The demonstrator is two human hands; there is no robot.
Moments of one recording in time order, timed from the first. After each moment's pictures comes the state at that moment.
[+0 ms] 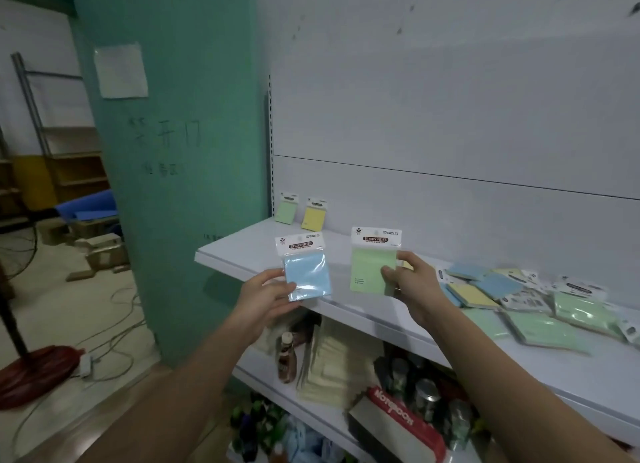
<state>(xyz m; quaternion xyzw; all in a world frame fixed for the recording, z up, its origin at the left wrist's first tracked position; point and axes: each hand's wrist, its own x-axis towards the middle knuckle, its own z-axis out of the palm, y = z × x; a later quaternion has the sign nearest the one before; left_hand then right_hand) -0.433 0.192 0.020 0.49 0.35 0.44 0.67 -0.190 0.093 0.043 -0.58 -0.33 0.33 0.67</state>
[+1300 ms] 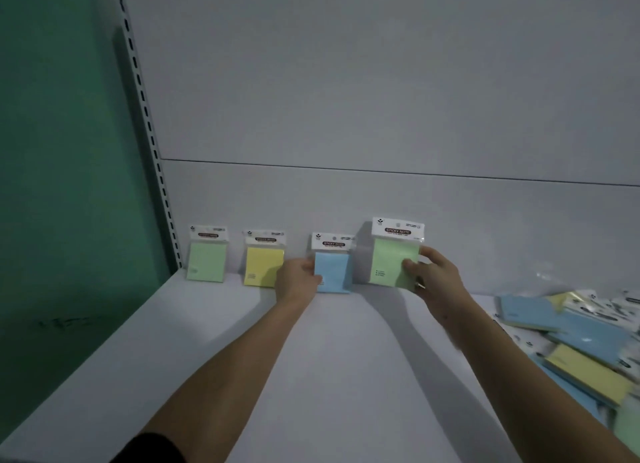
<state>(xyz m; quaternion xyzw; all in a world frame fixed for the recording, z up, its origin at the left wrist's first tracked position) -0.164 0.557 -0.016 0.76 0.38 0.30 0.43 -0.044 0.357 0.017 -0.61 -0.16 0.19 0.75</state>
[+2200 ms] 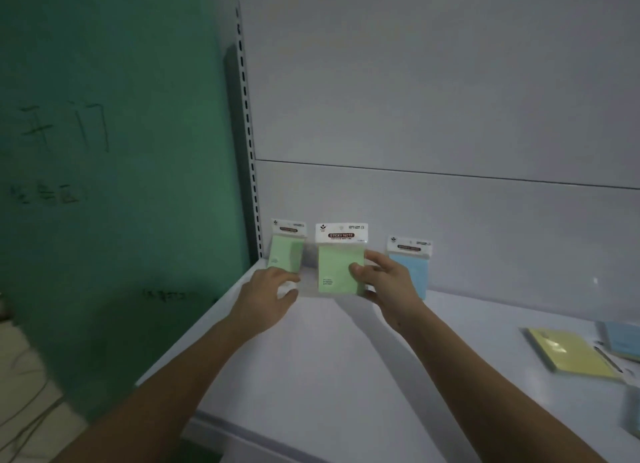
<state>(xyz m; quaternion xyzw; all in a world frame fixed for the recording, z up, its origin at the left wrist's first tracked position) -0.347 0.633 -0.017 0.90 0.31 0.25 0.15 -0.172 0.478 0.016 -0.54 -0.29 0.33 0.72</state>
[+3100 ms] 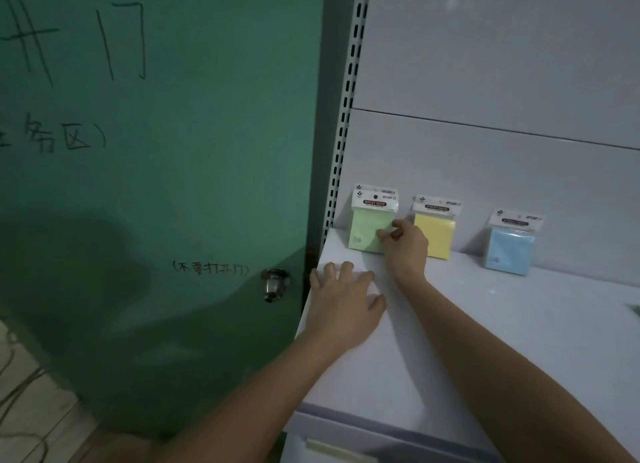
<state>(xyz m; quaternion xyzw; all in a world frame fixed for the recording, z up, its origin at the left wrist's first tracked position) -0.409 0.682 -0.056 0.95 0.26 0.18 0.09 -0.252 0.659 -0.029 -0.81 -0.26 -0.07 0.52</state>
